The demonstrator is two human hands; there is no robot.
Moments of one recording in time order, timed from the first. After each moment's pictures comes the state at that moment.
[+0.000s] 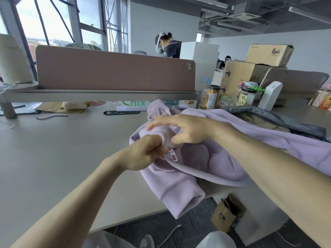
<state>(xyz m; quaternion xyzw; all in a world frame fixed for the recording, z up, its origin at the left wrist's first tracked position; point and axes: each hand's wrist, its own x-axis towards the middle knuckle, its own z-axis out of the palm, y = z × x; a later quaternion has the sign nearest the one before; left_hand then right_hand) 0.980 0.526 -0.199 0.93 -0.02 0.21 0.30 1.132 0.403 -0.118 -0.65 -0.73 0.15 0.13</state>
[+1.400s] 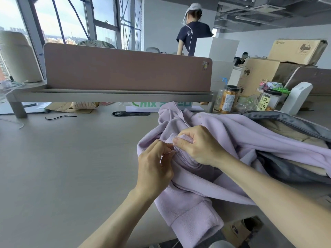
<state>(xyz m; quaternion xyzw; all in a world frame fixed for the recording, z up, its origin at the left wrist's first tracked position) 1.026 0.512 -0.248 0.75 0.12 0.61 0.25 1.161 0.438 -0.182 -0.69 -0.62 -0.02 0.38</state>
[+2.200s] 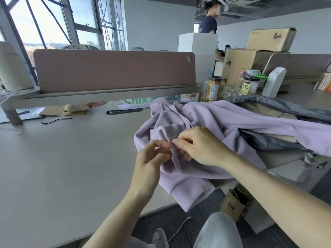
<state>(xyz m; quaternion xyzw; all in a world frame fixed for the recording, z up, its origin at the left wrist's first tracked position) 0.958 0.465 -0.232 0.63 0.12 0.35 0.68 1.100 0.365 -0.180 -0.75 -0.57 0.03 0.34</state>
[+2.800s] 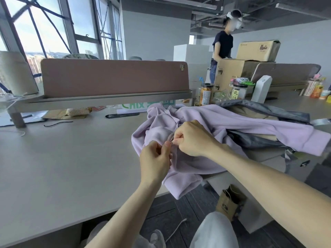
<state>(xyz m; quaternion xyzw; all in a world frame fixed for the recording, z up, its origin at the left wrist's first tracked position) 0.976 0.433 -0.237 0.68 0.27 0.43 0.54 1.081 0.350 -0.160 -0.80 -0.55 -0.06 0.22</state>
